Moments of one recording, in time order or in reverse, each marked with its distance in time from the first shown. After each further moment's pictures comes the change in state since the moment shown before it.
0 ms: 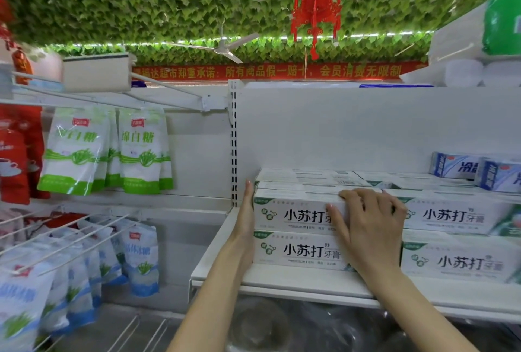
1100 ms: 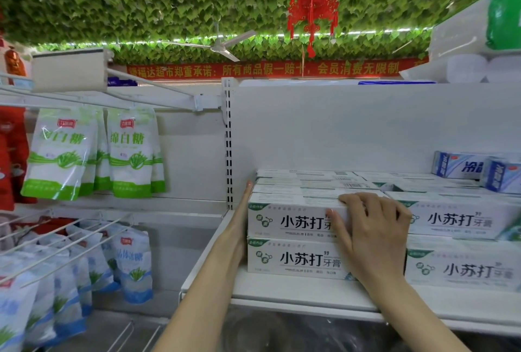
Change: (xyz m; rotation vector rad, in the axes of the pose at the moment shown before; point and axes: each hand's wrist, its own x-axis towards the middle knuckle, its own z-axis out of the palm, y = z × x) left_hand 0.045 -0.003 -0.014 -0.118 -0.082 -0.086; right_hand -0.001 0.001 0.001 0.012 0.014 0.003
